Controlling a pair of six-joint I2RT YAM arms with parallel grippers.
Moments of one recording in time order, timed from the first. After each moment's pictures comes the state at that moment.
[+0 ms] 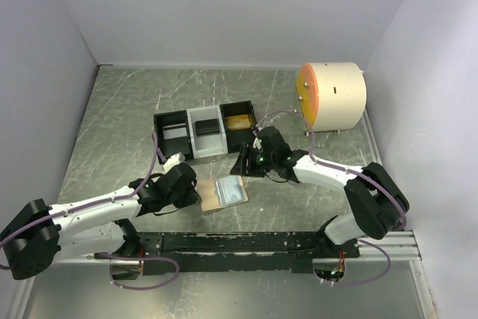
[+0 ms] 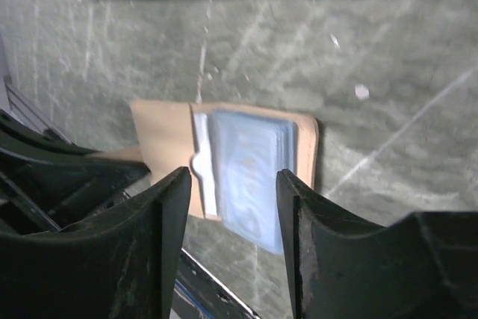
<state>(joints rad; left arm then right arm) -0.92 1.05 0.45 -0.35 -0.20 -1.17 0.68 1.46 0.72 -0.03 -0.29 0.73</state>
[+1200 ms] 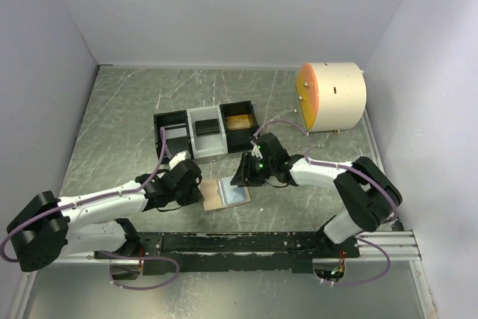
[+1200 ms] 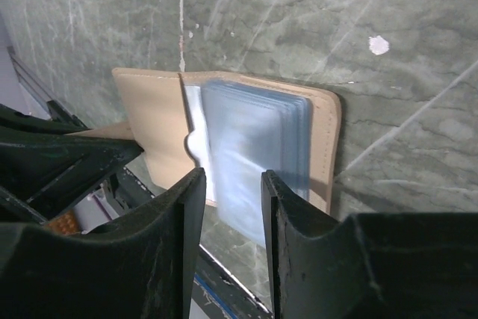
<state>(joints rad) -0.92 1.13 0.50 -0.35 -0.17 -1.11 0.68 1.52 0.64 0.04 -0.40 0.78</state>
